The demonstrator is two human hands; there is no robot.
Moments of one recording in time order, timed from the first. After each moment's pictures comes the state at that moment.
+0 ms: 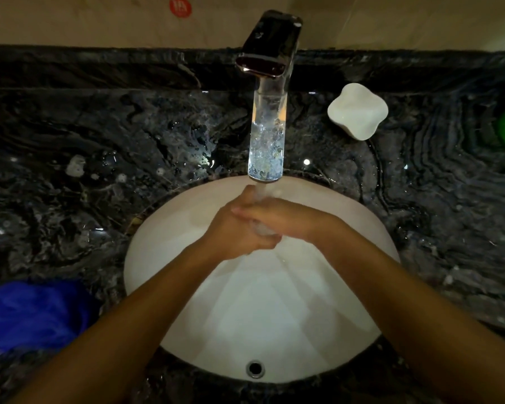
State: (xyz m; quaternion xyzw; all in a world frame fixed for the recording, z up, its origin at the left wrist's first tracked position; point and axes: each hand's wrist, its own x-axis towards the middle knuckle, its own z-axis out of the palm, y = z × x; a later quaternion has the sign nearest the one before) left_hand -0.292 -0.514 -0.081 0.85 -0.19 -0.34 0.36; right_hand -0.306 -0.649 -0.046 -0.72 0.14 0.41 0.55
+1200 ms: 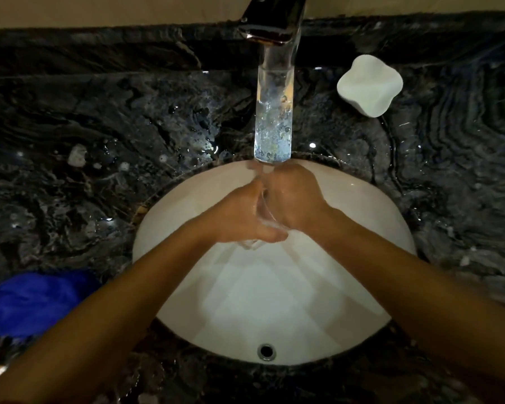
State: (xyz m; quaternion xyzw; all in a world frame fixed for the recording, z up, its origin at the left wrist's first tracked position) left_hand -0.278 -0.508 -0.067 0.76 -0.25 -0.46 0.38; right_hand -0.314 -0.653 -0.067 -0.97 0.01 0.13 0.21
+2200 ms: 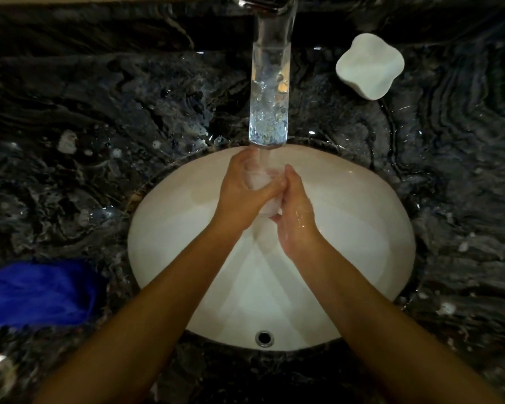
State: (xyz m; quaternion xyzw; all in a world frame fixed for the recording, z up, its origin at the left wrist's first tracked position) left_hand -0.308 -0.530 -0.078 0.76 0.06 -0.27 0.59; right_hand -0.356 -0.618 -0.080 -0.40 0.50 0.10 0.76
